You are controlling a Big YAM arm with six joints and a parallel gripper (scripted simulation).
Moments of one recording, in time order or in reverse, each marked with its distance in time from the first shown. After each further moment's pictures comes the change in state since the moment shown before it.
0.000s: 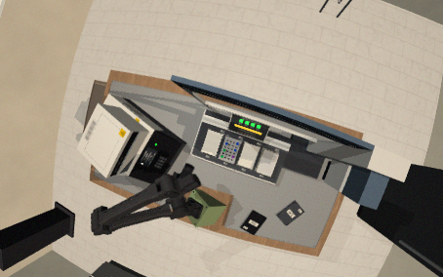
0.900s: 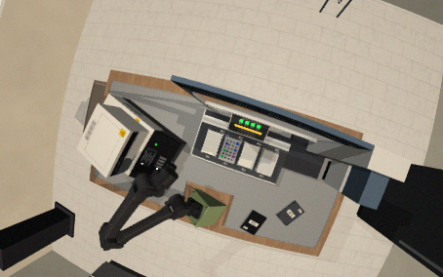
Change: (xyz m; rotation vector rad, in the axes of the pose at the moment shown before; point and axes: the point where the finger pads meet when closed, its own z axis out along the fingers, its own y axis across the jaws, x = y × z) arm 0.024 0.100 -0.011 -0.136 -0.008 0.136
